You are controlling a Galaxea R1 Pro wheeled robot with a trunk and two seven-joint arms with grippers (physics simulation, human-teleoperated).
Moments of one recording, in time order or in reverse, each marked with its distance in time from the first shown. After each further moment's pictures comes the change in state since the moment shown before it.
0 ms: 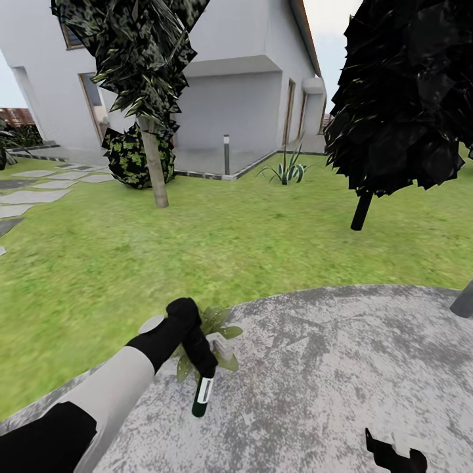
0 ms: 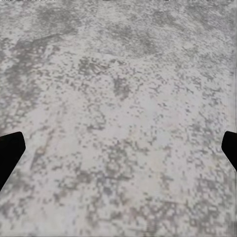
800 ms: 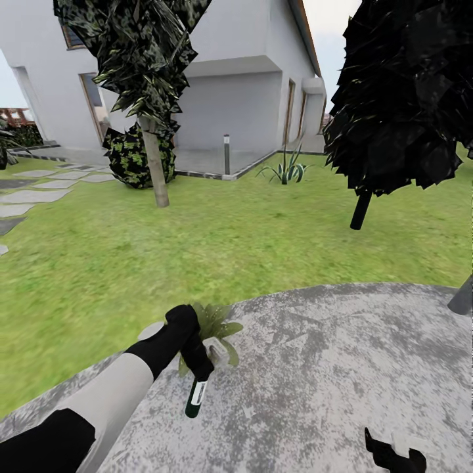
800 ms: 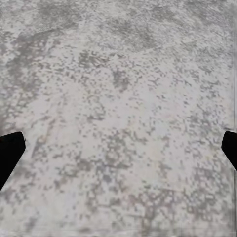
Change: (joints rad) left arm 0.030 0.002 0.000 0.014 0.007 0.002 0.114; right arm 0.000 0.002 0.001 0.000 0.000 0.000 0.001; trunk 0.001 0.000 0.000
